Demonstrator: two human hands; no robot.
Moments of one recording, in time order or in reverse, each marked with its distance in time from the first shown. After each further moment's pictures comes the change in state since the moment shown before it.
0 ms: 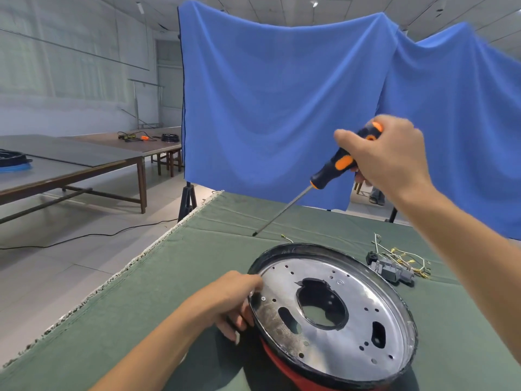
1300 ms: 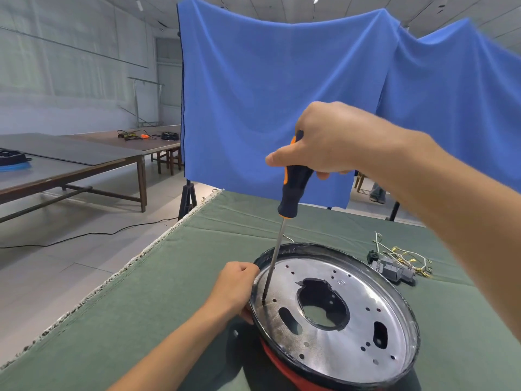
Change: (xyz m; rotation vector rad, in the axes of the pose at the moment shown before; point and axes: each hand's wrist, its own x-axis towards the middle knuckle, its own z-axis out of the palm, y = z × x) left_hand 0.009 -0.002 0.017 -0.201 0.305 0.333; right_hand -0.010 -0.085 0.005 -0.662 -0.641 -0.202
